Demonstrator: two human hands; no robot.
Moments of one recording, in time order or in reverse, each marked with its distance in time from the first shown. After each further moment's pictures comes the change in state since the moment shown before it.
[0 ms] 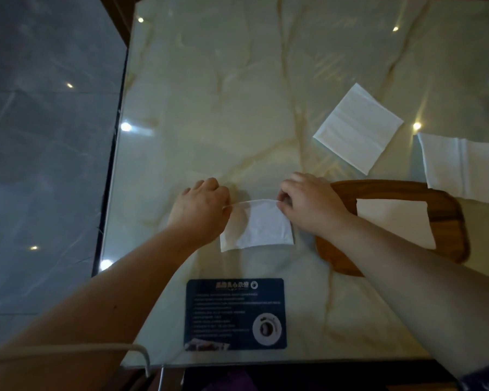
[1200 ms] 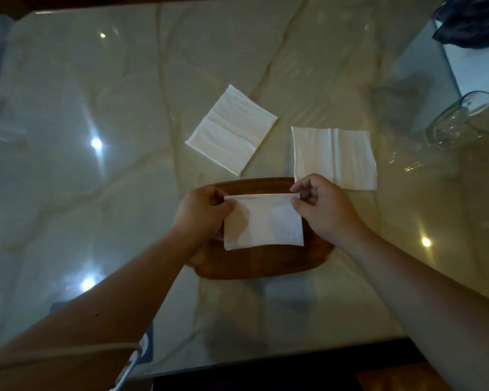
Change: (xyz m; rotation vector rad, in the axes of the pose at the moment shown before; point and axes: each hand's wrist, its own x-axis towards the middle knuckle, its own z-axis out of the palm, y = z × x) left_hand 0.062 0.243 0.037 -0.871 -0.111 -0.479; right_hand -0.127 0.215 -0.063 0.761 0.233 0.362
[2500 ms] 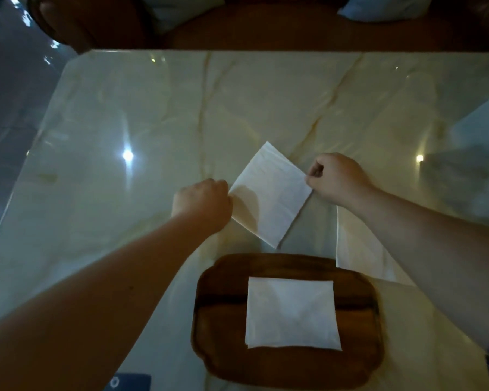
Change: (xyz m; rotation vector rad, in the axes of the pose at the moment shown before) left_hand 0.130 0.037 -0.056 1.051 0.221 0.229; right_hand 0.209 -0.049 0.007 -0.594 -0.023 -0.115
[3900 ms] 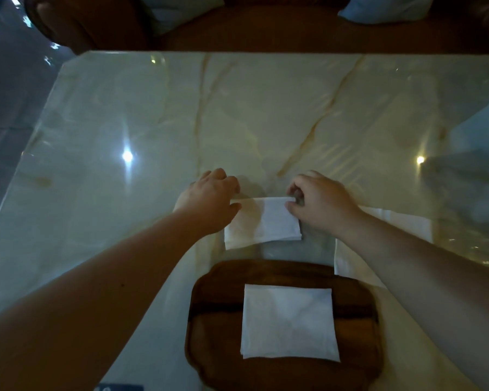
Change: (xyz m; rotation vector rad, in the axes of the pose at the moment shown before) left_hand 0.010 0.003 -0.001 -0.223 0.038 0.175; right_hand -0.031 -0.016 0.010 -0.101 -0.112 -0.259
